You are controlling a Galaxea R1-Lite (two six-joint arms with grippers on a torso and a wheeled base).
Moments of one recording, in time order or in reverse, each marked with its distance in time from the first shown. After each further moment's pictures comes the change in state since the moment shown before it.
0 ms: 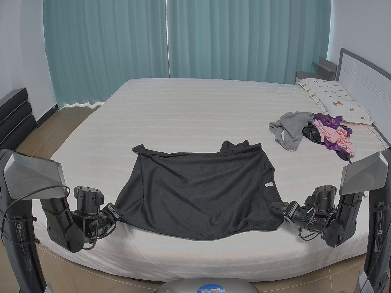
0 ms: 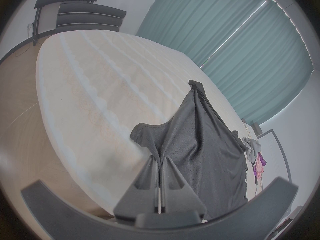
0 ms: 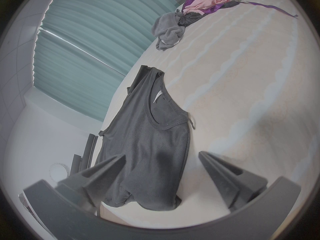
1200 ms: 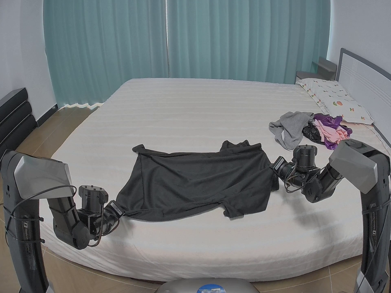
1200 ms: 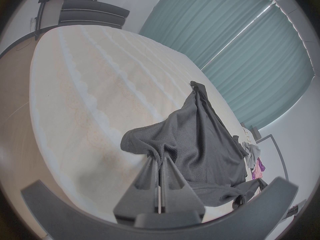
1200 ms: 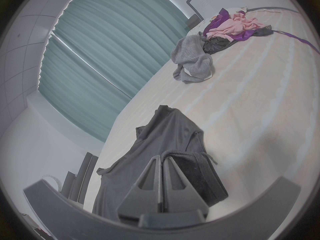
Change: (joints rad) left arm 0.006 0.069 -0.077 -0.012 0.001 -0.034; right arm -0.004 0.093 -0.759 0.481 -0.156 -0.026
